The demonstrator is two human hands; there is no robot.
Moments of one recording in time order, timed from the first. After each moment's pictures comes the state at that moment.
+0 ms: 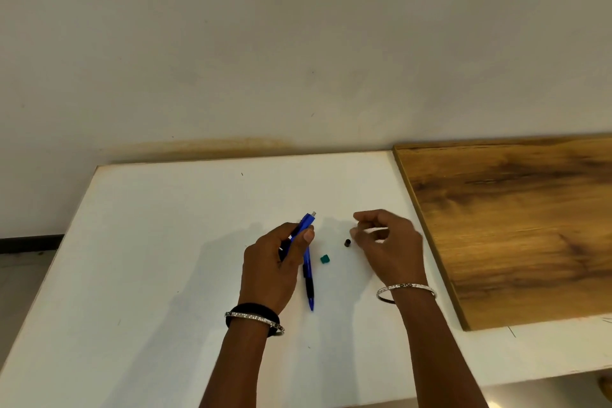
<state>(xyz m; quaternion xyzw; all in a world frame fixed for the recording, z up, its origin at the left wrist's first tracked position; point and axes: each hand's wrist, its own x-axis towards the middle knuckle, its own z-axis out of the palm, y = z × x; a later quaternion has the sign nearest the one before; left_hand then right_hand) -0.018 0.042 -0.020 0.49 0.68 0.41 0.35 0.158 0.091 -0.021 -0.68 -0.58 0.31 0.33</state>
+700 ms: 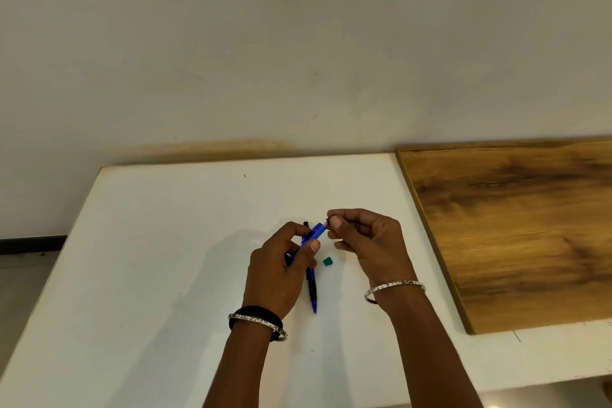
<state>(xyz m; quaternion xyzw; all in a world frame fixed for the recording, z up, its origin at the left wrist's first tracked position) -0.017 0.041 -0.018 0.50 0.67 0.38 0.38 0.131 0.089 -0.008 -0.52 -0.47 0.56 0.44</state>
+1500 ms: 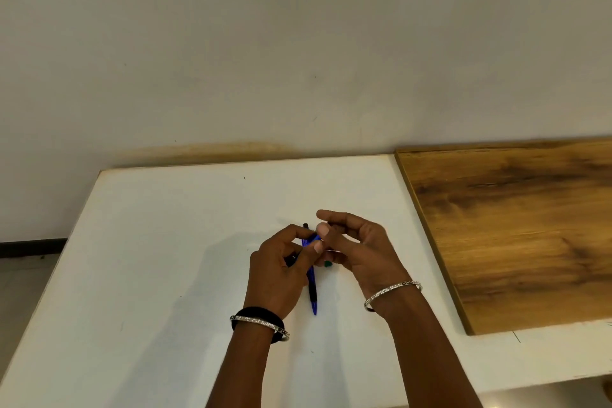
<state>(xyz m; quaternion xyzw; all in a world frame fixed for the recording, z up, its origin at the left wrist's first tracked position) -0.016 0.042 -0.012 0.49 0.65 0.41 0.41 0.125 0.086 -0.009 -0.48 -0.42 0.65 0.41</state>
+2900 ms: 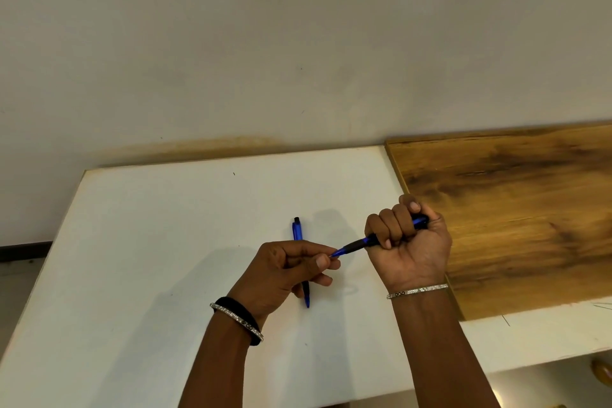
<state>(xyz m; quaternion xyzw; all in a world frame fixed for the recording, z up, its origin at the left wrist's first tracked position) -0.021 0.036 0.003 0.42 0.49 0.36 0.67 0.161 0.091 0.005 -0.19 -0.03 0.73 0.66</state>
